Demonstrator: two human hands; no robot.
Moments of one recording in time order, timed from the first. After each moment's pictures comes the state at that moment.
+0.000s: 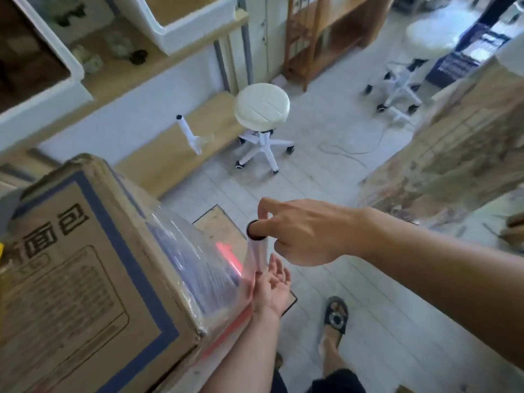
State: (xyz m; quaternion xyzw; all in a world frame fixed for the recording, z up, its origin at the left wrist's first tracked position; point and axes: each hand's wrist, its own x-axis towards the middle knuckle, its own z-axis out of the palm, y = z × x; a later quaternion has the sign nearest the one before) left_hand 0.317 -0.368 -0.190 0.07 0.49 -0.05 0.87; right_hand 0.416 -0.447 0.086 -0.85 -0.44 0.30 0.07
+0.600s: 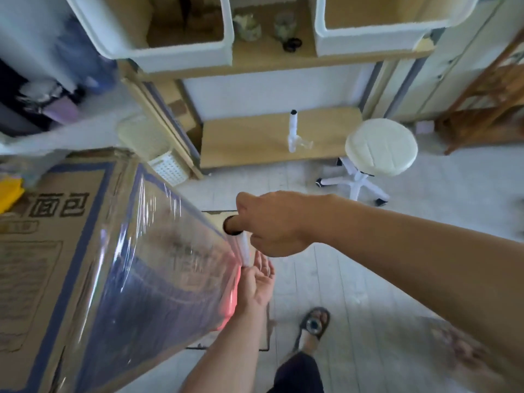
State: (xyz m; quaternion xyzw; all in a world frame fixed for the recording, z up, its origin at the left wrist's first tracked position) left_hand 0.429 -0.344 -0.185 -0.12 0.49 0.30 0.81; right_hand 0.566 -0.346 0.071 -0.62 -0.73 0.29 -0.07
